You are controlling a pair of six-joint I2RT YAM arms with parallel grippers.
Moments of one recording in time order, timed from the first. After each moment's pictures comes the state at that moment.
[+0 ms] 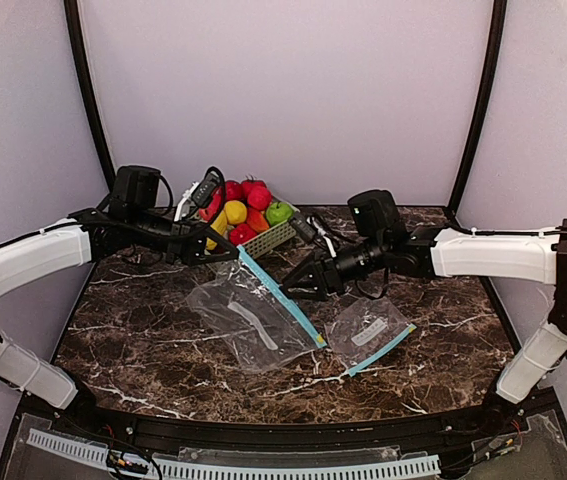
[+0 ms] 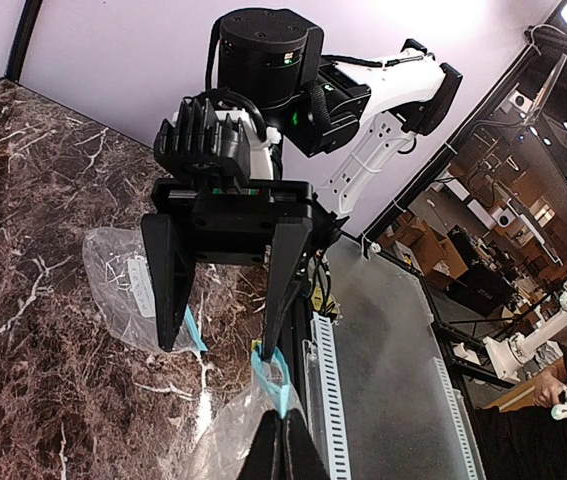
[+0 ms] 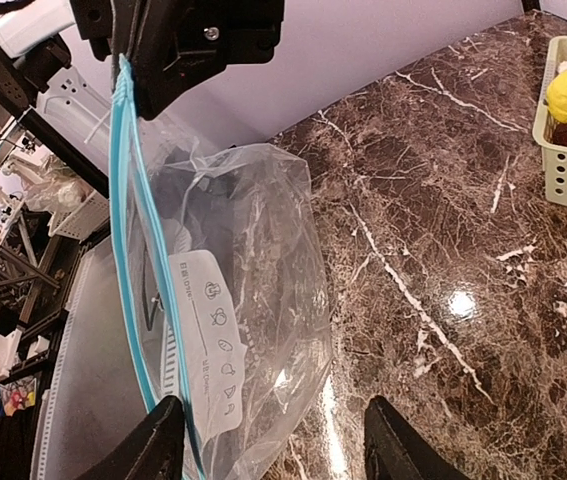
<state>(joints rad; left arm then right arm) -0.53 1.36 1.08 -0.20 1.14 -0.14 0.82 1.60 1.12 -0.06 -0.84 0.17</state>
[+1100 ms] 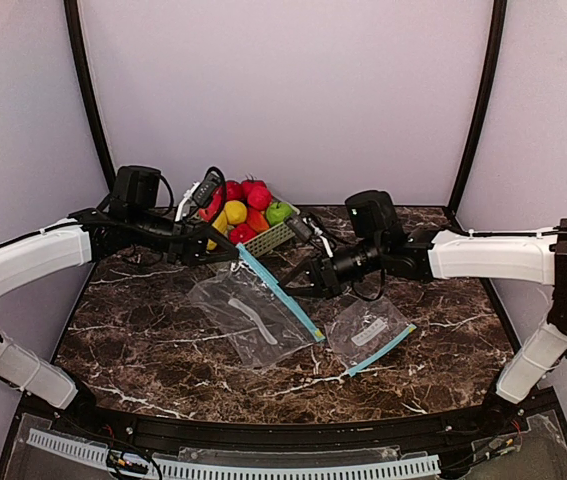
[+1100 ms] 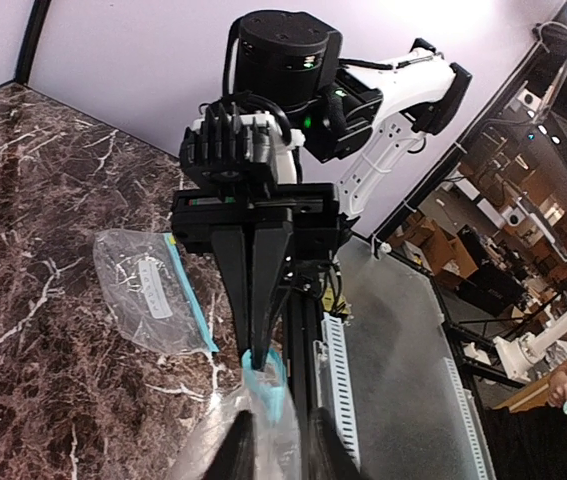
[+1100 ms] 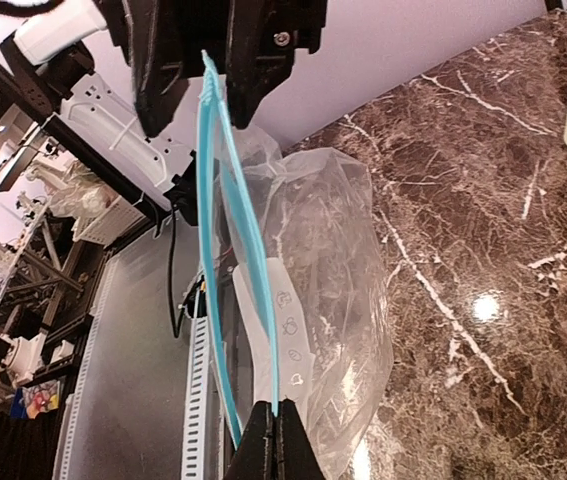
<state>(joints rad) -0.53 1.36 1.08 -0.20 1.12 -0.14 0.84 1.61 1.12 0.00 -0.90 0.24</state>
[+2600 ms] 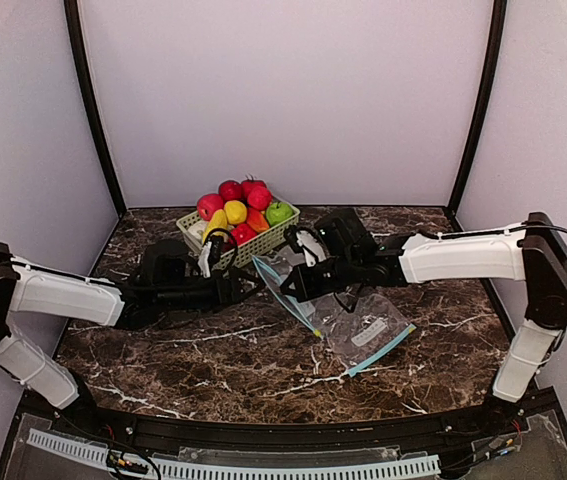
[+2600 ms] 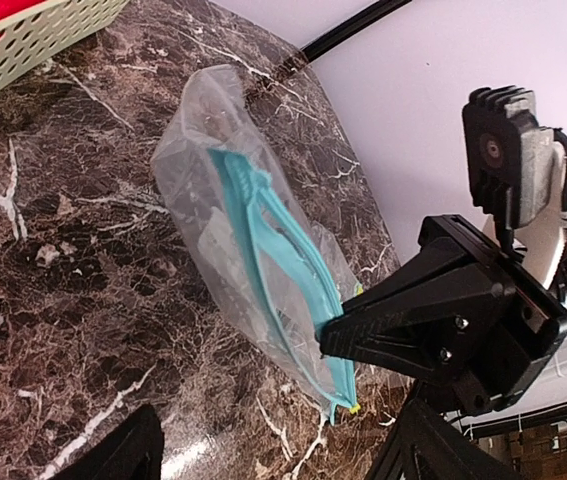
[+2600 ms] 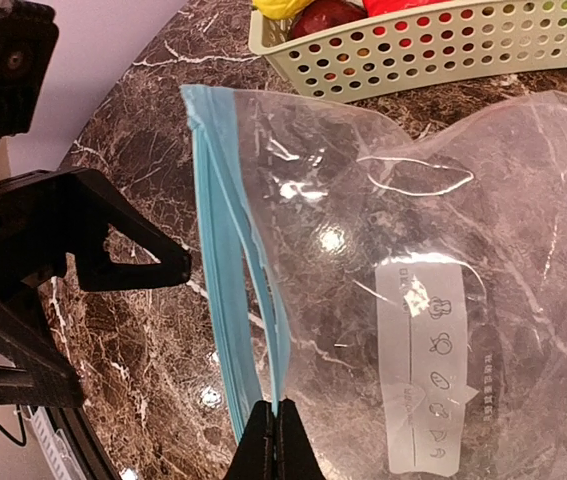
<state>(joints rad) -0.74 1.45 0.64 0.42 0.29 -0.83 0.91 1.75 1.20 -0.15 -0.23 0.42</state>
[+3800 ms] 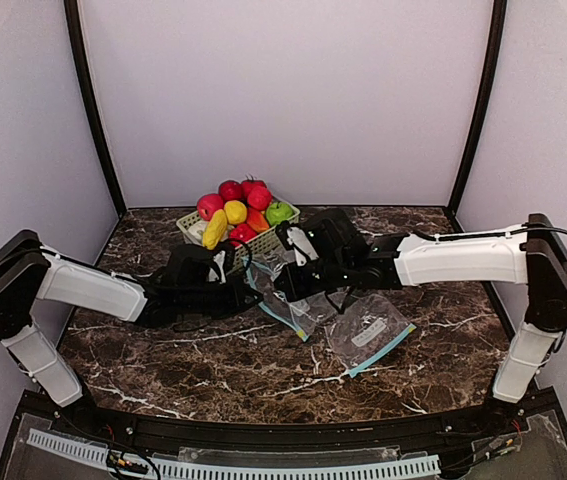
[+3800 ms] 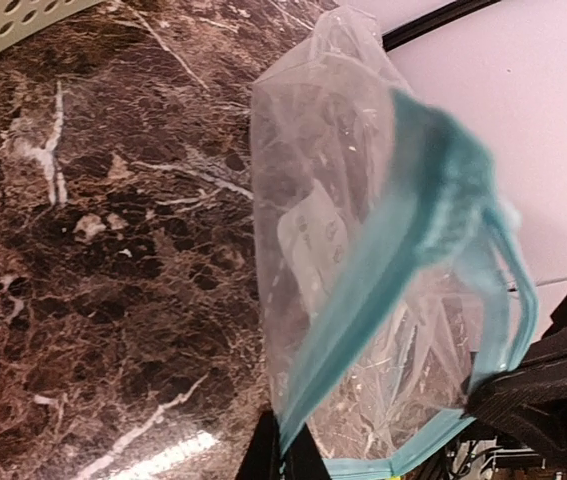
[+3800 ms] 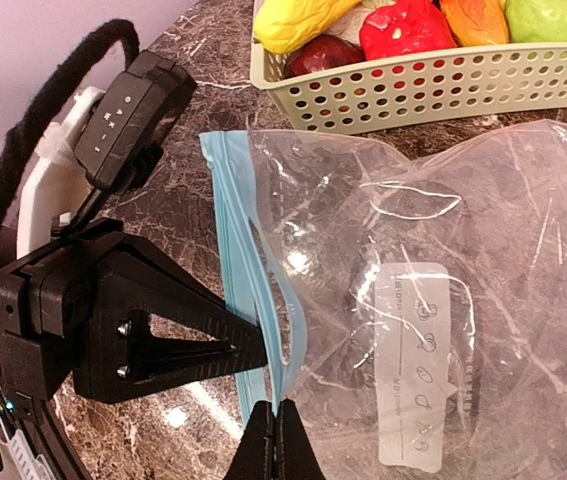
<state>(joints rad) -0.78 1.62 0.73 0.37 0.20 -0.89 0.98 1.76 1.26 -0.17 -0.06 0.41</state>
